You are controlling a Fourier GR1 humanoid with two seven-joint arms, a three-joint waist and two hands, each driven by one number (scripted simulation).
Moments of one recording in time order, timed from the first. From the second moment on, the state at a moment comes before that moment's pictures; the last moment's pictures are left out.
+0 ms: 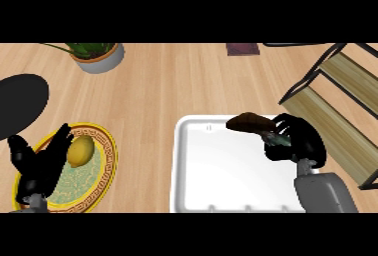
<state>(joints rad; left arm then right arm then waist) 0.01 0.21 0.17 -1.42 0.12 0.01 0.30 -0.22 -0.13 0.05 -1.42 0.81 0.07 0.58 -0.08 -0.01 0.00</state>
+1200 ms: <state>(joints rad) -0.02 0.19 0.13 -1.40 0.10 -0.01 0.30 -0.87 -0.04 -0.16 -1.80 1.55 0.19 1.15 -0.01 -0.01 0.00</state>
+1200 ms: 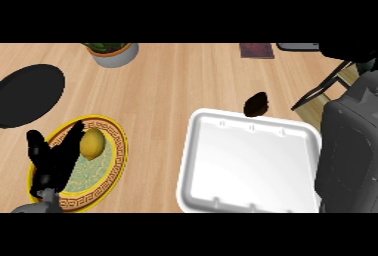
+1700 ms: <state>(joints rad) 0.00 0.17 0.12 -1.40 0.10 -0.02 0.30 -1.02 -0.21 -0.42 -1.80 1.51 0.37 1.02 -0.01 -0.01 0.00</state>
